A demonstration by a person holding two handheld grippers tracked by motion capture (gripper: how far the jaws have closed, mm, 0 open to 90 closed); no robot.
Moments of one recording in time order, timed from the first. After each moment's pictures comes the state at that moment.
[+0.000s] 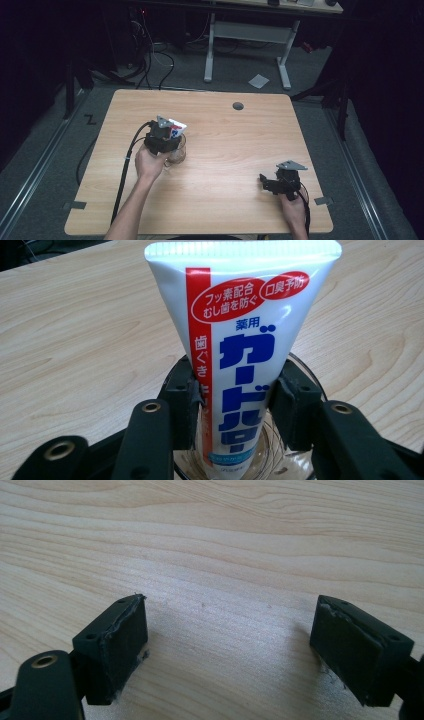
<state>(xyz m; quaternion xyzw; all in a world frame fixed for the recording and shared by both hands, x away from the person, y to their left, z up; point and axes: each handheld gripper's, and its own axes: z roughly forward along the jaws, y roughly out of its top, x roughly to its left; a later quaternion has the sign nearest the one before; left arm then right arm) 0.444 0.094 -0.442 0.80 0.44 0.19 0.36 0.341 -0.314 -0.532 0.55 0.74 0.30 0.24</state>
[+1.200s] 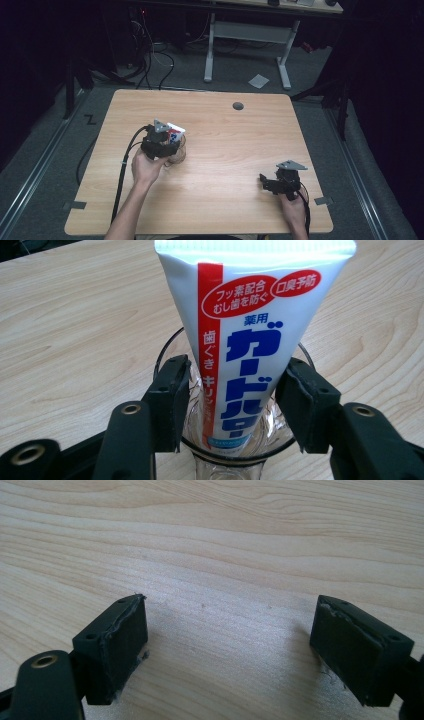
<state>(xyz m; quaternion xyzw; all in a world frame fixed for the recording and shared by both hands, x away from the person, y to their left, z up) 0.430 0.103 -0.443 0.80 0.43 0.19 0.36 0.341 -0.314 -0.532 0.55 0.74 0.30 0.23</state>
